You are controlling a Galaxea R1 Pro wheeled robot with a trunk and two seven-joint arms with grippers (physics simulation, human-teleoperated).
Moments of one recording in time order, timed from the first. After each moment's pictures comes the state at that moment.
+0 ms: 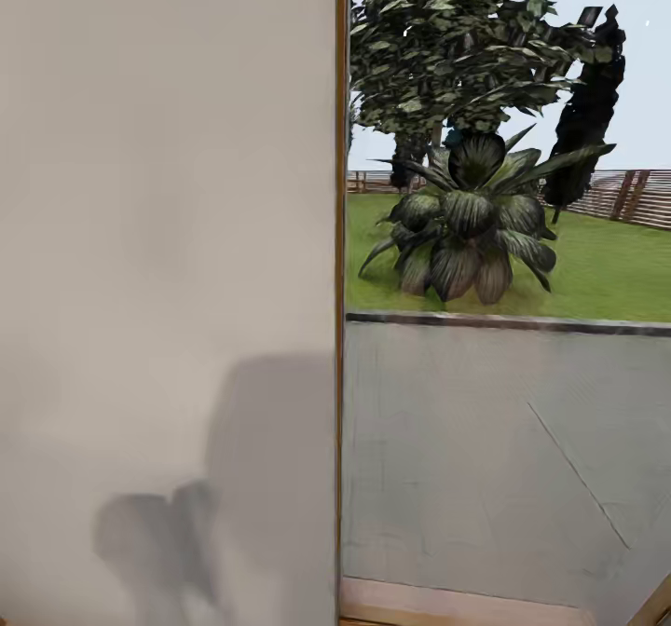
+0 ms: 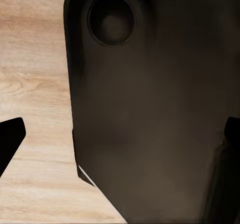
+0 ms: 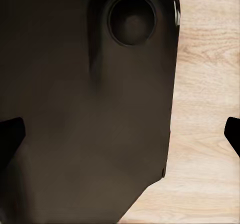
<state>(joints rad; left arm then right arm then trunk) 0.00 0.00 0.00 0.00 0.00 0.00 0.00 0.00 0.00 0.00 0.00 0.00 0.00 0.00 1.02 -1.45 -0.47</state>
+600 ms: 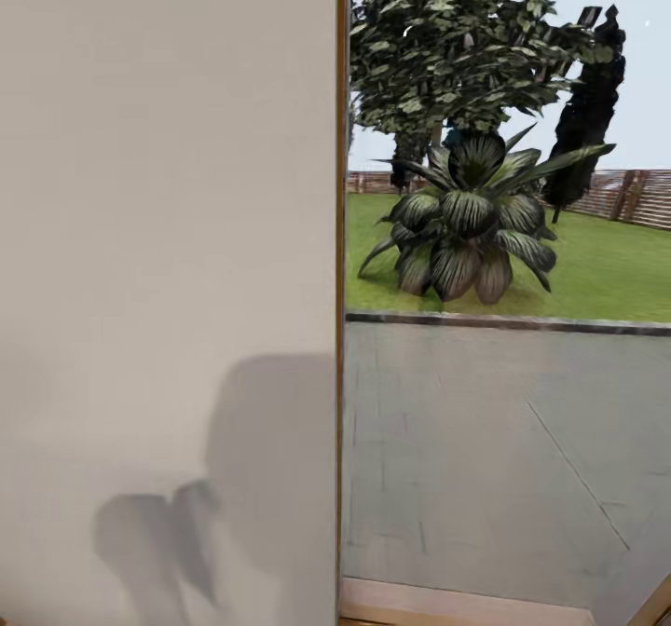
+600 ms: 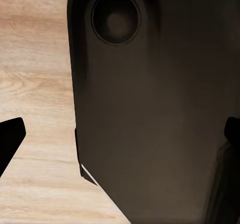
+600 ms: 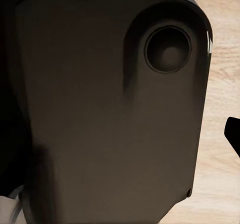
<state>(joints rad) 0.00 0.00 0.00 0.00 0.00 0.00 0.00 0.00 0.04 0.00 -0.04 0.00 0.00 0.00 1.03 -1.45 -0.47</state>
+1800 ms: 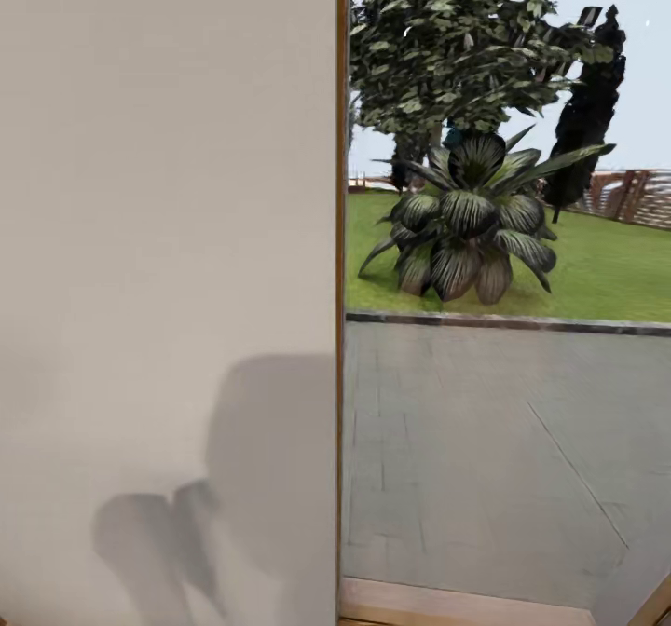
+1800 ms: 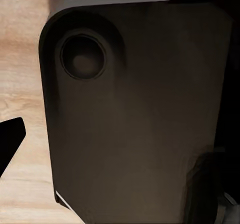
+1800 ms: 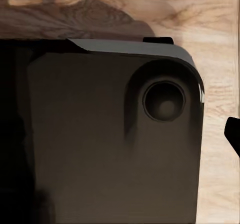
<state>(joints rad) 0.00 -0.03 0.00 -0.06 0.00 0.00 0.00 0.00 0.04 0.00 -0.07 0.00 -0.12 0.00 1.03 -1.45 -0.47</state>
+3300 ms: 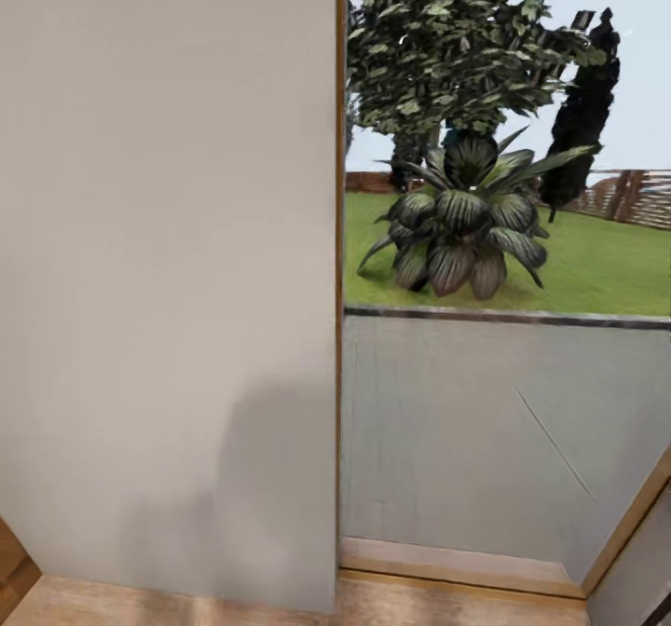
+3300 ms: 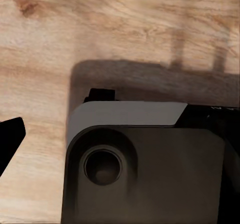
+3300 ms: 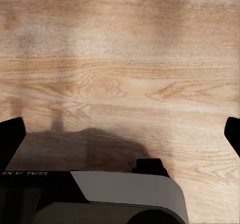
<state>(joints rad) 0.00 0.00 0.01 -0.24 0.08 -0.07 -0.01 0.00 0.04 0.00 -0.28 0.00 -0.30 0.00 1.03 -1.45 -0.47</state>
